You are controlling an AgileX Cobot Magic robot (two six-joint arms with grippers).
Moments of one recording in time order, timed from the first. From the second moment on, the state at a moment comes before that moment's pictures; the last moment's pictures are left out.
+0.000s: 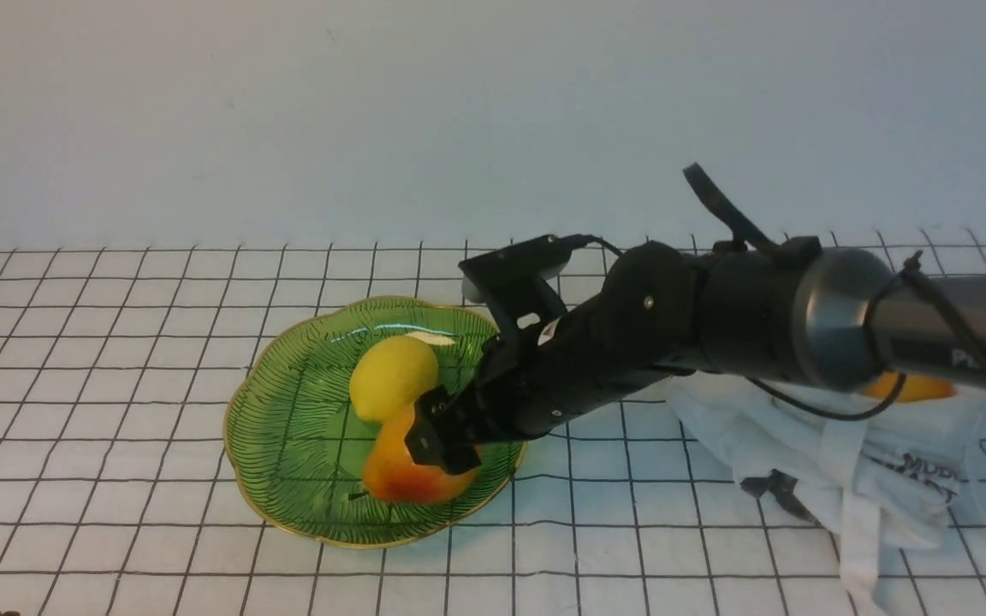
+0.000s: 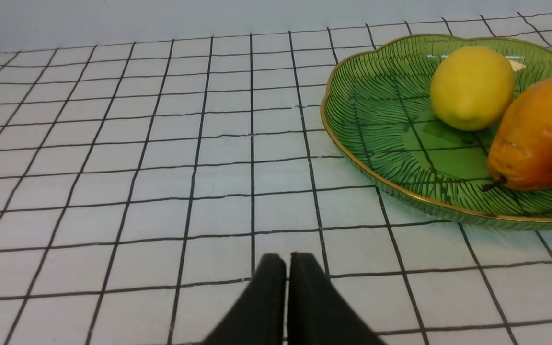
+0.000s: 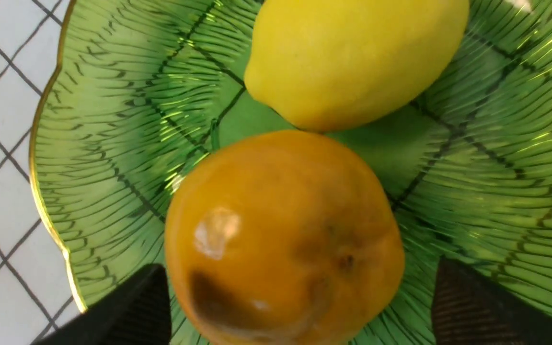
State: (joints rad) right arm 0.66 1.94 -1.33 0.61 0.52 -0.47; left arm -0.03 -0.01 0.03 -0.05 0.38 0.07
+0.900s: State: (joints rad) right arm 0.54 0.39 -0.98 -0.36 0.82 0.39; left arm -0.03 -0.01 0.03 -0.05 0.38 0.07
